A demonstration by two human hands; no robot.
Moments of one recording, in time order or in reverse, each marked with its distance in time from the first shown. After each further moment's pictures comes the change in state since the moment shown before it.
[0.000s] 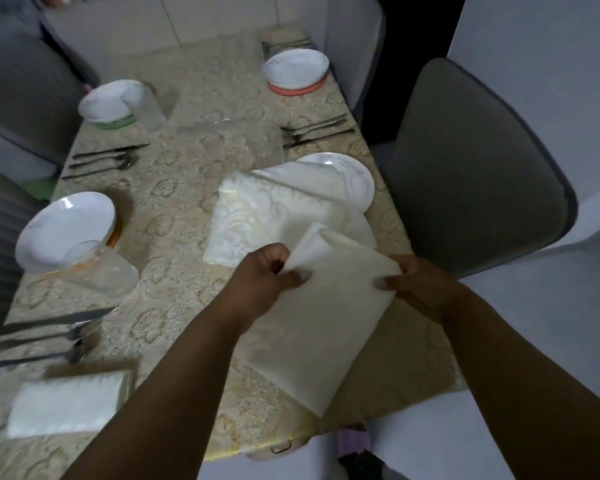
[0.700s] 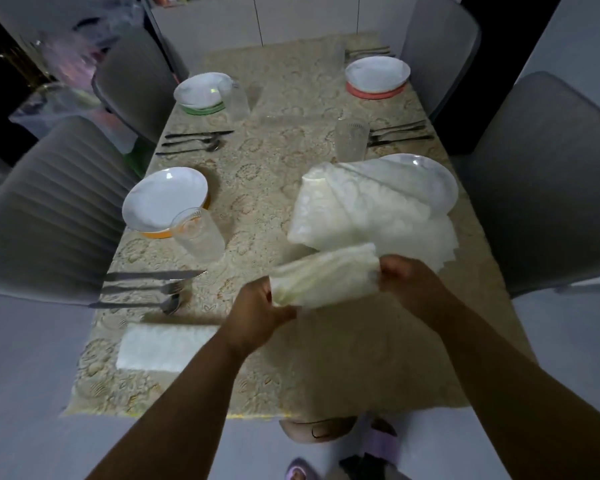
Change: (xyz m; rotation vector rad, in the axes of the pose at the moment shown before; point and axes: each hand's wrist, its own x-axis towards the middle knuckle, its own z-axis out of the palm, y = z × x) left_hand -0.087 -0.085 -0.107 0.158 0.202 0.037; right_hand 0.018 0.006 0.148 -0.677 0.139 -0.267
